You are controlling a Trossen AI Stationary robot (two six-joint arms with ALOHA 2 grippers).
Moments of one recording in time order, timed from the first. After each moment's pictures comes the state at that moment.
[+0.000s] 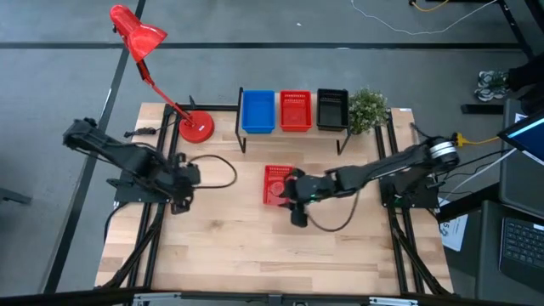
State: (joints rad) left arm -0.45 0.97 1.01 -1.24 -0.29 -0.63; right arm 0.22 1.64 1.05 -0.12 0.10 0.23
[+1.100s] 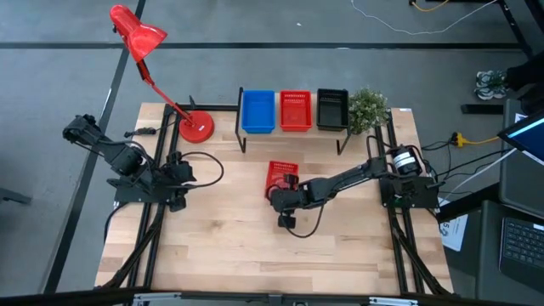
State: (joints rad) left arm -0.55 0.76 0.82 -1.07 -0.46 -0.65; right arm 0.22 1.97 1.24 -0.34 0.25 0.26
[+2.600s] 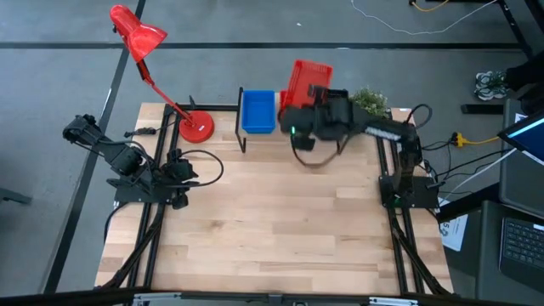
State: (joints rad) left arm -0.55 0.76 0.82 -1.05 -0.55 -0.62; right arm -0.07 1.92 2.26 -1.49 0.74 -0.09
